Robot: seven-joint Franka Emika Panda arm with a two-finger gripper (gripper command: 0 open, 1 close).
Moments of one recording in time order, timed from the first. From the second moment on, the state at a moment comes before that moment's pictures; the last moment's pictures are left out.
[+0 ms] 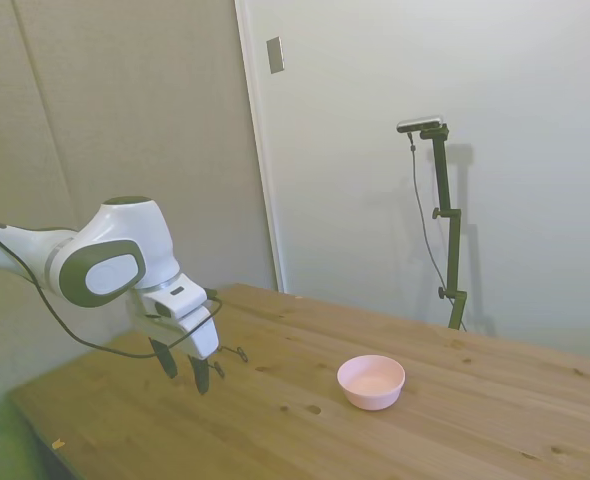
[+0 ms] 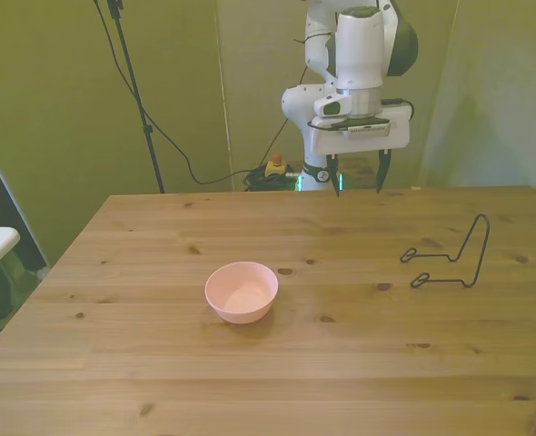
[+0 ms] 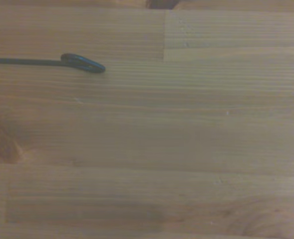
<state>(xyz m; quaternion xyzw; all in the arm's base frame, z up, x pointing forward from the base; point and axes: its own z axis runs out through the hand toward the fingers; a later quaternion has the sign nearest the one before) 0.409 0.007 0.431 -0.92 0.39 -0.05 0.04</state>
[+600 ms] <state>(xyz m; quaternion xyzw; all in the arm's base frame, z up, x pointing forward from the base) 0.485 -0.105 0.489 -0.89 0.43 -0.12 0.00</state>
